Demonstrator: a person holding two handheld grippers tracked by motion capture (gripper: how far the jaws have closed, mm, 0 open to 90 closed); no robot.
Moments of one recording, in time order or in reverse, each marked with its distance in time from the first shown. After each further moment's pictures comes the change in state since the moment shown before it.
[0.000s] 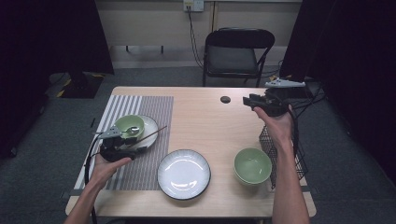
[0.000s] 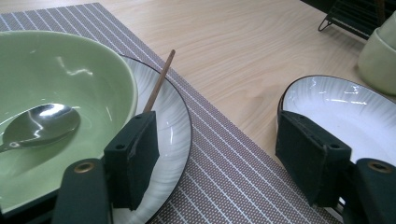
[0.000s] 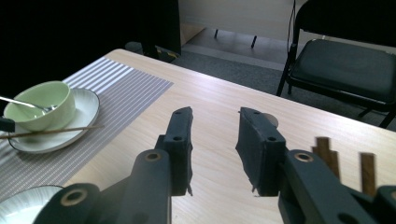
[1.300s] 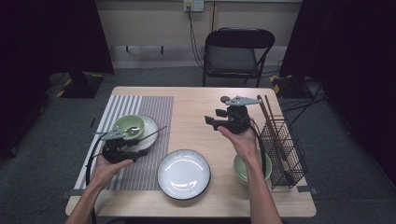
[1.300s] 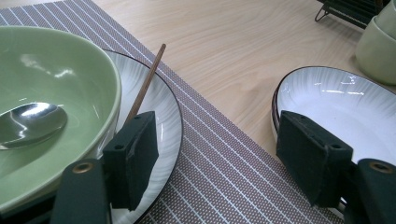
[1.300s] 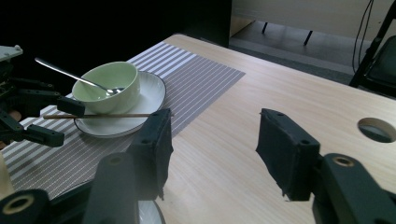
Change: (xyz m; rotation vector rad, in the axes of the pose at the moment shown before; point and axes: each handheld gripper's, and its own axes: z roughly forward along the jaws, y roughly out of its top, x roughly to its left) left arm -0.005 -0.001 0.004 0.012 -0.016 0.018; right arm 0.086 -0.030 0.053 0.018 0.164 -0.040
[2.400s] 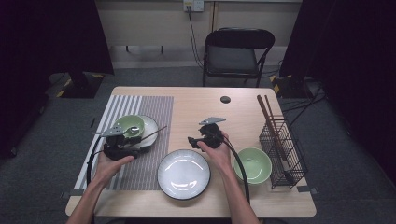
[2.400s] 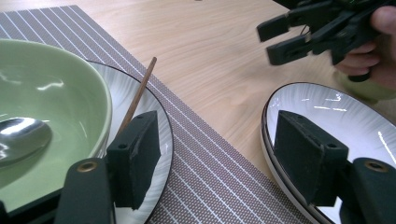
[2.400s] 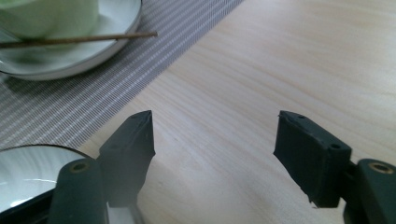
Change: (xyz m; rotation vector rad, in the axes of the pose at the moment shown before) left arm 0.003 0.006 0.003 -0.030 -0.051 -0.030; right arm 0.017 -0.076 0.107 0.195 -0.063 0.009
